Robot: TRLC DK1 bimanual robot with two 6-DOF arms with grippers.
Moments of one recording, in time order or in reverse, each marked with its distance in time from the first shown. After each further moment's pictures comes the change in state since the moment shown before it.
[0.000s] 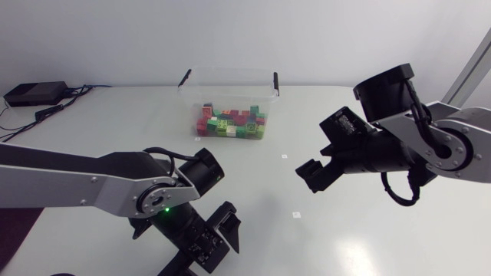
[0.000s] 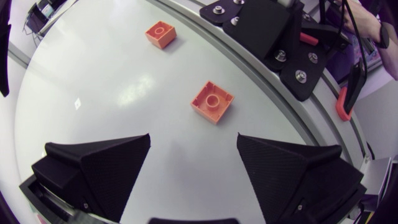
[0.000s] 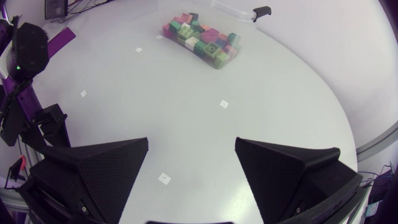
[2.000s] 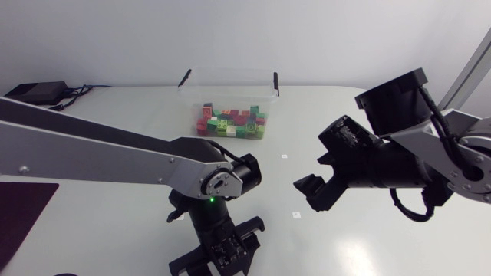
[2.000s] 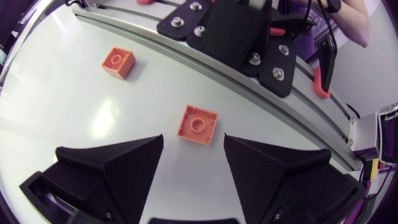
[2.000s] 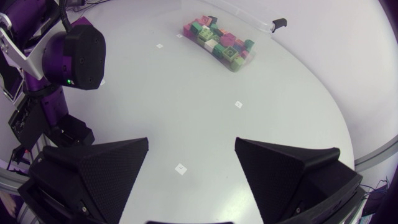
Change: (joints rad) left arm -0.090 0.234 0.280 -0.316 0.008 0.283; right arm 0.099 -0.111 -0.030 -0.081 0.024 -0.006
